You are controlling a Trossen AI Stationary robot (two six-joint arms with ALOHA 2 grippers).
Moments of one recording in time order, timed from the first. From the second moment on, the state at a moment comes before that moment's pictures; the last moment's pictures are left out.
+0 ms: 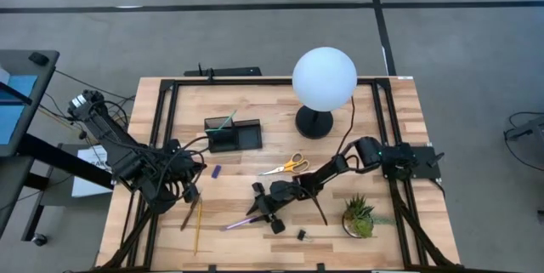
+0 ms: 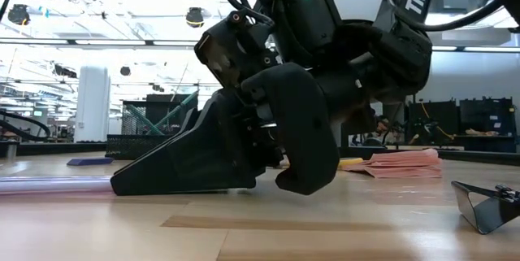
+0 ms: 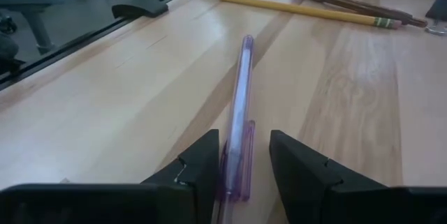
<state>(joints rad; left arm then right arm) -0.80 1.08 0.97 -1.08 -0.82 -1.14 0.29 2.39 1.20 0.76 -0.21 -0.11</state>
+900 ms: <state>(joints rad) -0.80 1.08 0.97 -1.08 -0.82 -1.14 0.30 2.39 1.19 0.83 -0.09 -0.12</state>
